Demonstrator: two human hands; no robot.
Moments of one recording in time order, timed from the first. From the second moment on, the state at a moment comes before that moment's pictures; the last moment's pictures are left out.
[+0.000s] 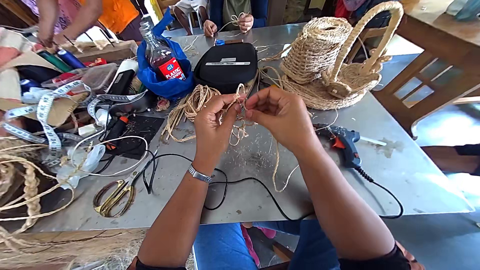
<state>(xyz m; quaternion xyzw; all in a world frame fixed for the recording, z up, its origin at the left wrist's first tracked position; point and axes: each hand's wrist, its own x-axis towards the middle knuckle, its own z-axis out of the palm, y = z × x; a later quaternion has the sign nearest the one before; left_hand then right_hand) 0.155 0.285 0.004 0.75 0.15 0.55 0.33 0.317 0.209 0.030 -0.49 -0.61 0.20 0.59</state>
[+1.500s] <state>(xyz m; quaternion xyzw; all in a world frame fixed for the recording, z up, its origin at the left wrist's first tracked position) 0.156 0.283 0.004 0.69 0.16 0.47 0.53 0.338 0.210 0.035 -0.44 -0.53 0.34 0.64</state>
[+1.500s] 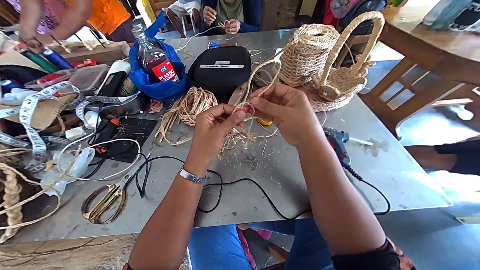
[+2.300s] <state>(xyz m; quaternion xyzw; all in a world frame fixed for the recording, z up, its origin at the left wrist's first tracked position) 0.154 0.281 0.008 0.66 0.19 0.46 0.57 0.324 0.209 0.033 -0.39 -0.59 0.38 0.60</state>
